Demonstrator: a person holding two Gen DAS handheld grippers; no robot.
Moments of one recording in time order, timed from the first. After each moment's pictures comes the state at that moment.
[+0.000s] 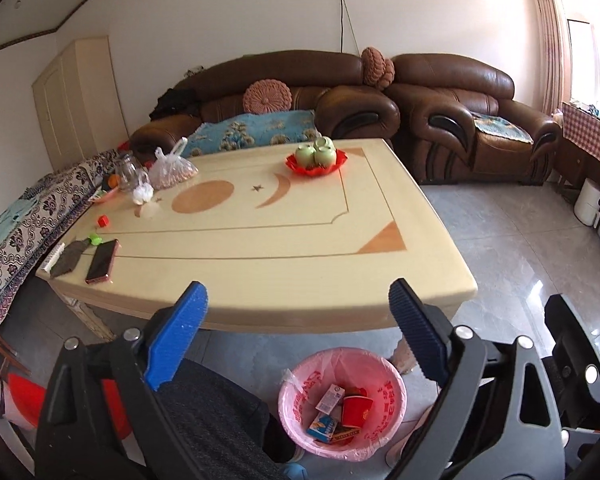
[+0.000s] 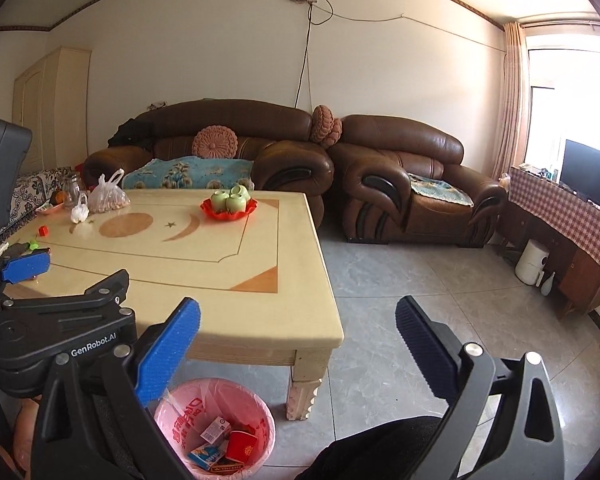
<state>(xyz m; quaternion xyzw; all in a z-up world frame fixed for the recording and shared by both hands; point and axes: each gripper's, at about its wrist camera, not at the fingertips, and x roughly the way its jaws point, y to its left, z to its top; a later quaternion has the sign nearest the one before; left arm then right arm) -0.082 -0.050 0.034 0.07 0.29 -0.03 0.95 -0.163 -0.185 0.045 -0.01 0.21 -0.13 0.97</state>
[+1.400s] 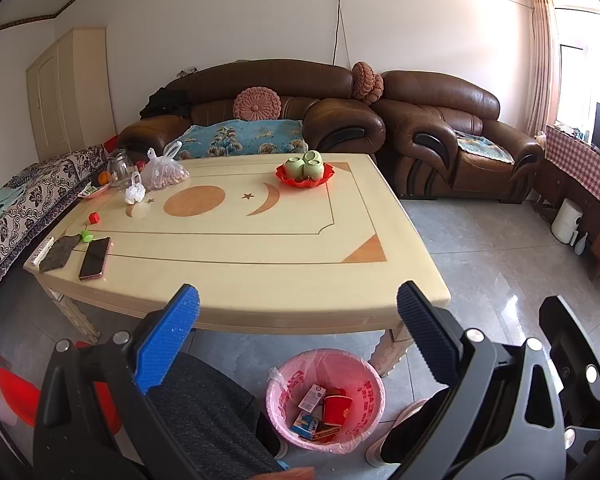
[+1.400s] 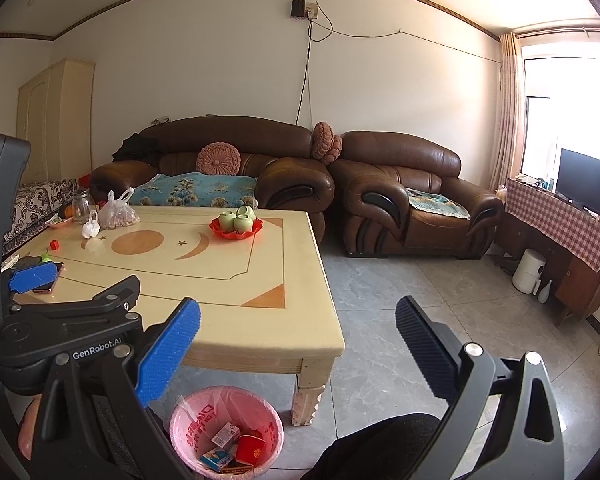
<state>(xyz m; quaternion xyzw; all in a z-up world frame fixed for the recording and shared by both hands) -0.101 -0.023 0.060 0.03 0.29 -0.07 0.95 -0.186 -0.166 0.077 -0.01 0.20 -0.12 0.97</state>
